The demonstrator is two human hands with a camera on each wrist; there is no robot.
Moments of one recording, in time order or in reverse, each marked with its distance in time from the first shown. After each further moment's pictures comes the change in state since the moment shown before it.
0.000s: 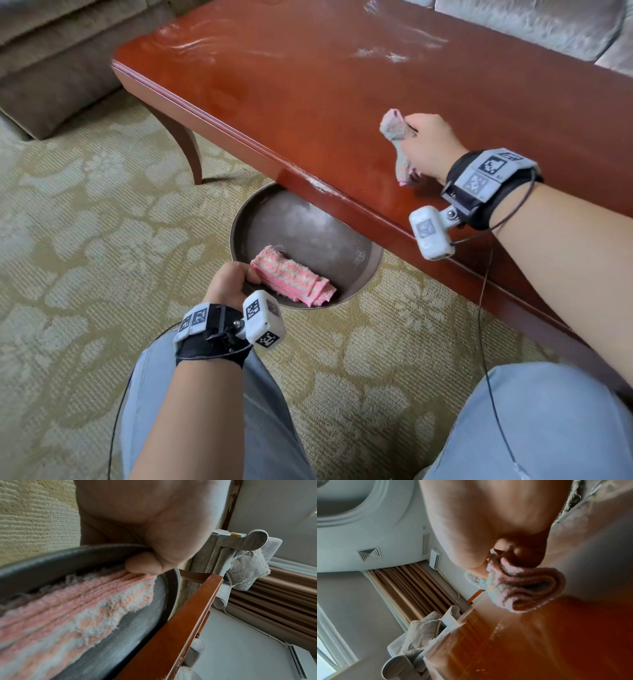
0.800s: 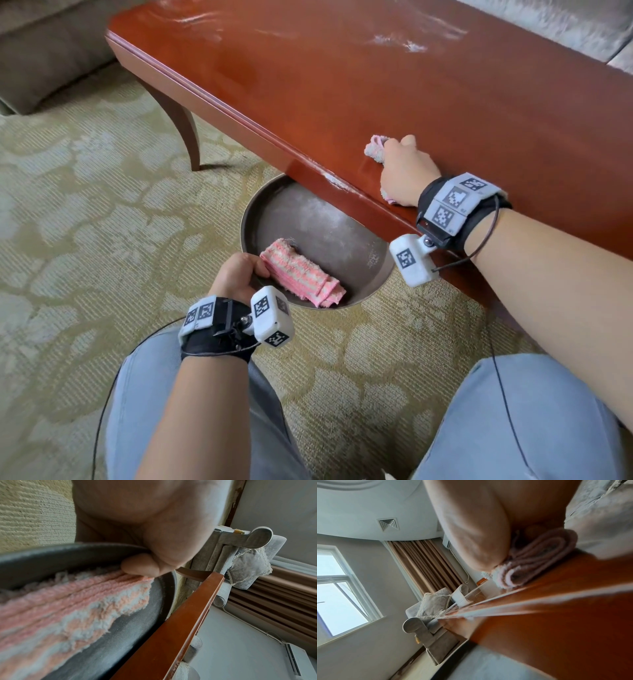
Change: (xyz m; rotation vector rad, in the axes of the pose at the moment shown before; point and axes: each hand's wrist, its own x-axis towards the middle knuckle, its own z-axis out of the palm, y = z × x) left_hand 0.017 0.010 -0.010 -0.057 -0.100 -0.077; right_hand -0.012 -0.038 0.060 -0.458 -0.156 0.079
